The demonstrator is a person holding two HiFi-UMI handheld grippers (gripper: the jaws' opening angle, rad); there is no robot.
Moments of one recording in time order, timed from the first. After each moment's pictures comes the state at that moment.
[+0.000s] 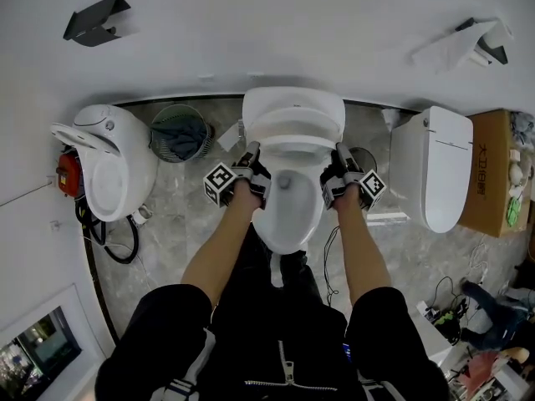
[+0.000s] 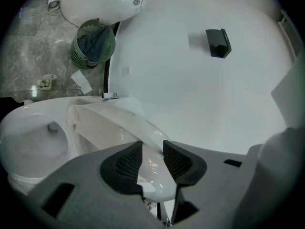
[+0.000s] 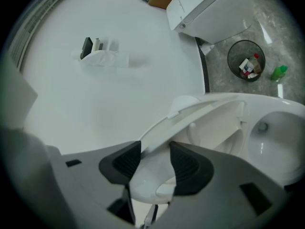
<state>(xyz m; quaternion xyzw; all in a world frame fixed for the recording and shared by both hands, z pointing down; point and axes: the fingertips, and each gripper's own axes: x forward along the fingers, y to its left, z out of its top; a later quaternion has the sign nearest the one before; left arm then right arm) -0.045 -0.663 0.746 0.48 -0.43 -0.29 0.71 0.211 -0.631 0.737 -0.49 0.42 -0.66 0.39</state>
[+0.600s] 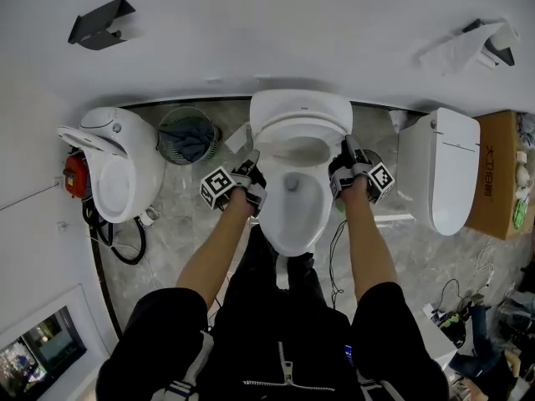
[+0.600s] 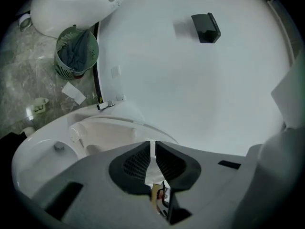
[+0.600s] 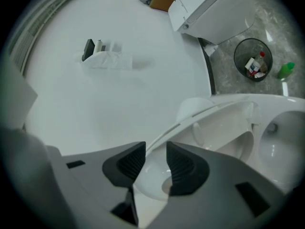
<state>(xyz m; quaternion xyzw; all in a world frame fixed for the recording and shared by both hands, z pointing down) -0.062 -0.660 0.740 0.56 -0.41 -0.21 0.69 0.223 -0.669 0.729 -0.50 0.43 -0.63 0.41</state>
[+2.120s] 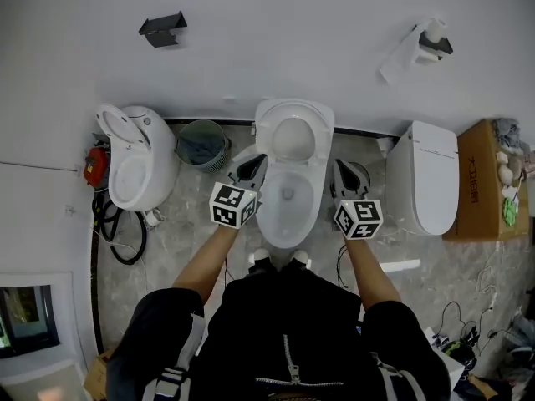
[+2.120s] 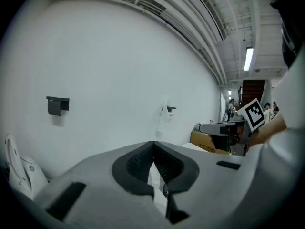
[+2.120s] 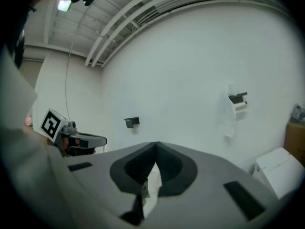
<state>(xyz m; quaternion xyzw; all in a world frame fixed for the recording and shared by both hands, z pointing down) -0.008 -0.440 0.461 0.90 -0.41 0.10 0.09 0.172 -0.415 0.448 -0.56 0.82 -0.12 -0.01</state>
